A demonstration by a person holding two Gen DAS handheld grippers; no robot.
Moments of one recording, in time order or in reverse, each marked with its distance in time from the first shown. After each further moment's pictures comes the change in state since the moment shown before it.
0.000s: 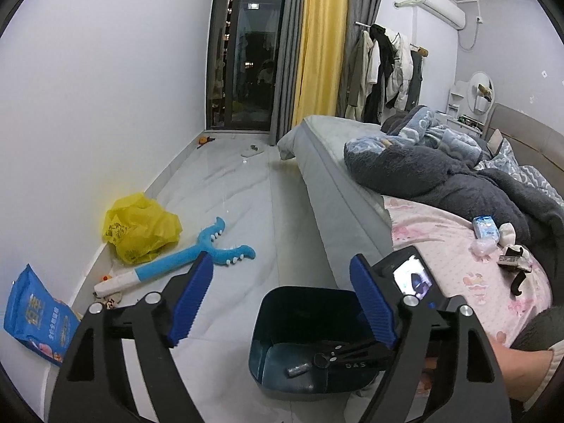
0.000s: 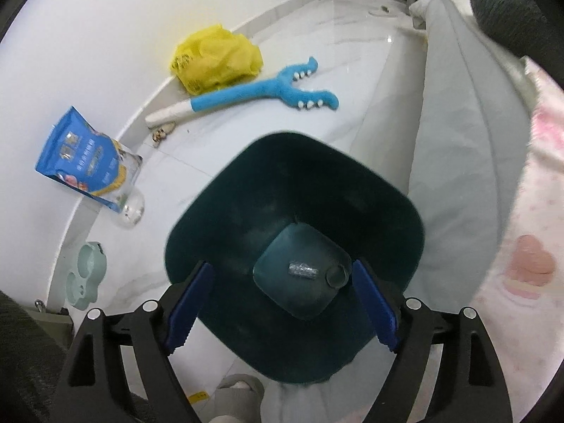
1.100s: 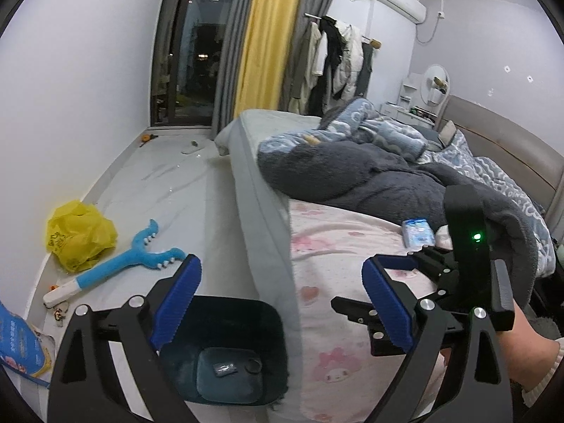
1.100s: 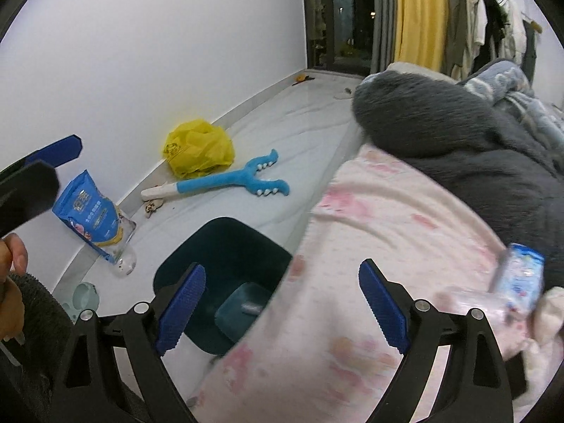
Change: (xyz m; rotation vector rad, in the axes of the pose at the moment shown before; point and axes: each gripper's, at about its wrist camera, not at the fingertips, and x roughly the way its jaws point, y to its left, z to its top) left arm 0.020 -0.108 0.026 0.032 0.041 -0.218; right arm -0.163 -0.092 -0.043 -0.004 -0.357 -0.075
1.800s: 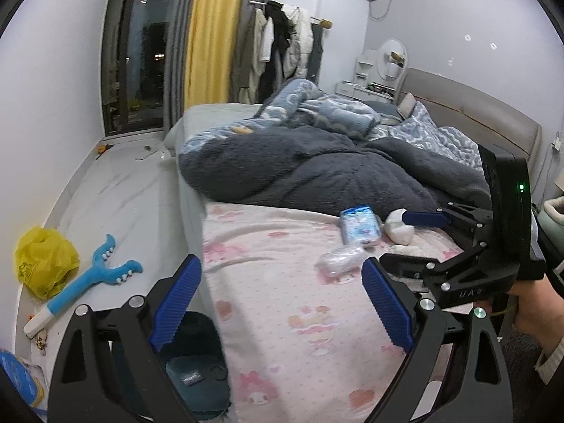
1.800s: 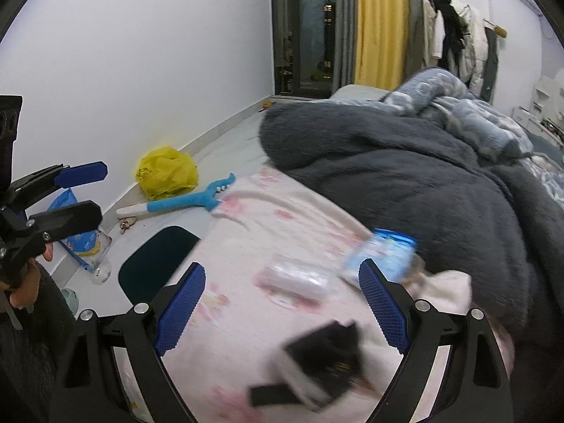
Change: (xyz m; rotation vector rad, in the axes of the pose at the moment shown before) left arm 0.038 -0.094 0.007 0.126 0.048 -0.128; right arm -0.102 -0.115 -0.036 0.034 -0.105 -0.098
